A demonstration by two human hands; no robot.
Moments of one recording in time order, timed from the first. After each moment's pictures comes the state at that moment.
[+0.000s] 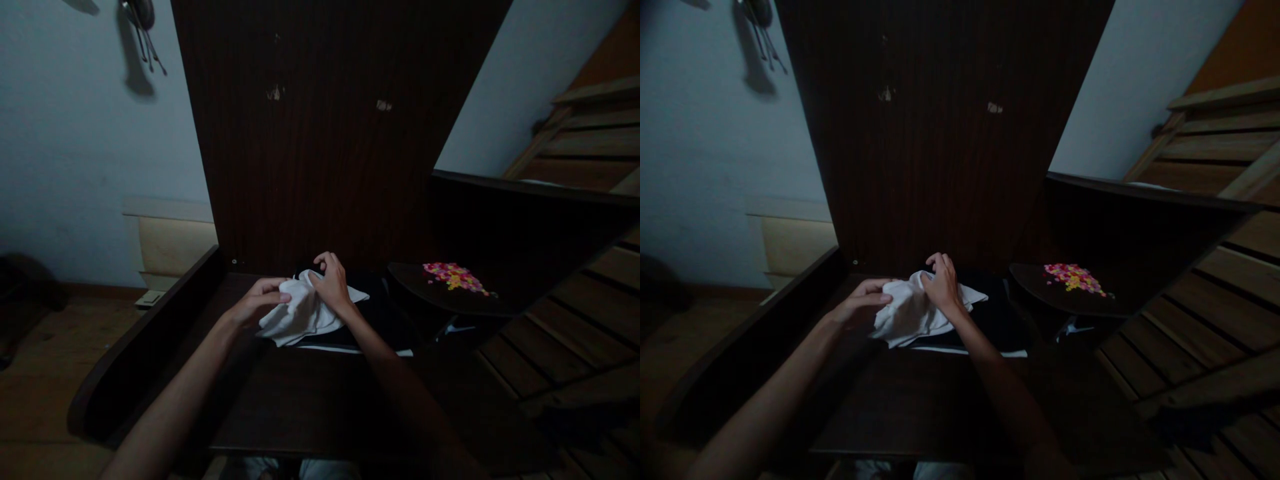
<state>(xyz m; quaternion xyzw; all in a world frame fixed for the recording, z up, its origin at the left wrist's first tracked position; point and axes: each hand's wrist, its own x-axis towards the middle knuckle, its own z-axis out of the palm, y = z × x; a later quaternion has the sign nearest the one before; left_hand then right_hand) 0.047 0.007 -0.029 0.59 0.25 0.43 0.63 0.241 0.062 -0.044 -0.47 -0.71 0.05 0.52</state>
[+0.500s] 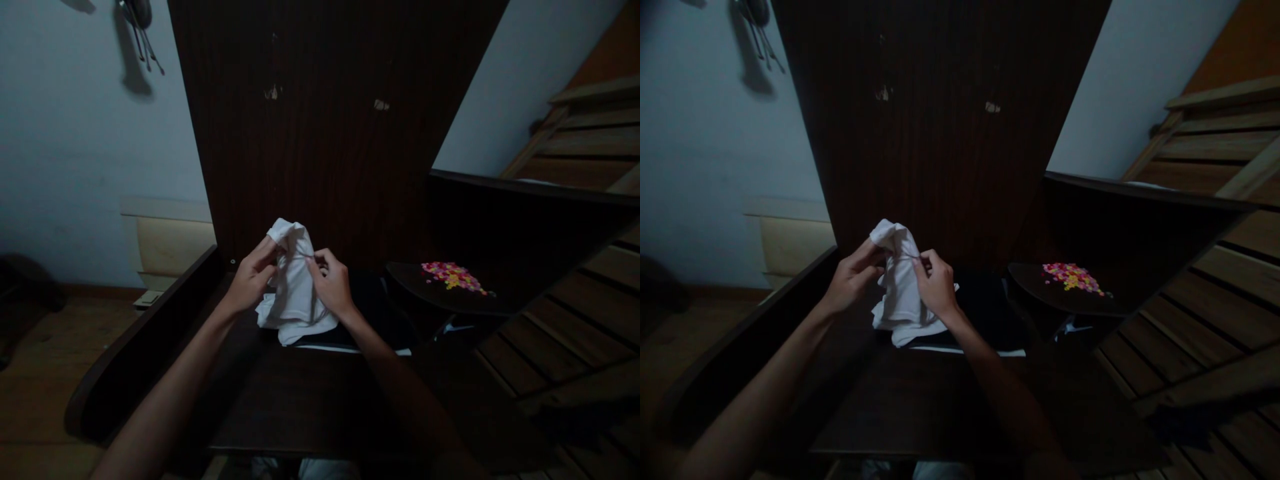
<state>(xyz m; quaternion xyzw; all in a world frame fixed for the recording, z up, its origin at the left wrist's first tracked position) 0.050 0.021 -0.001 0.70 0.29 0.59 0.28 0.231 0.029 -0.013 -0.37 -0.69 0.19 0.59</state>
